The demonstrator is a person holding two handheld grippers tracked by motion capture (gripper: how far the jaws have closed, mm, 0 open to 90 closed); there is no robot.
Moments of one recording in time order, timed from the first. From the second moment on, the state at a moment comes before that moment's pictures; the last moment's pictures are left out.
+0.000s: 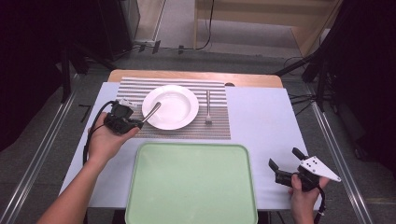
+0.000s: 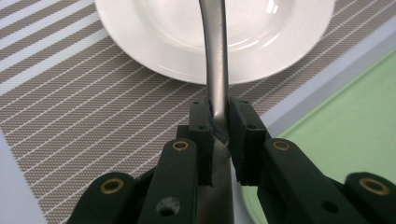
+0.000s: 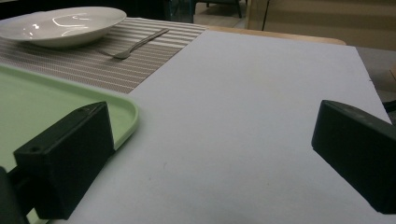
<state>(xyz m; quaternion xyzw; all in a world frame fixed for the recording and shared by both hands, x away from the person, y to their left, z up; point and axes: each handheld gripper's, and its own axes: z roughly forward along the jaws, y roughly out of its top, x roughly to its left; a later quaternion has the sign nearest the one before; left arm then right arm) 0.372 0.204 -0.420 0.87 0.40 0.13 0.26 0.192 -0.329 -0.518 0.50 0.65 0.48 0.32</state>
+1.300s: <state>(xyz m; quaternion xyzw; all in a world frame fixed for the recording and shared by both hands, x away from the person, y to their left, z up) 0.278 0.165 -0.445 0.88 0.35 0.09 0.32 0.191 -0.328 -0.518 0.50 0.65 0.48 0.32</state>
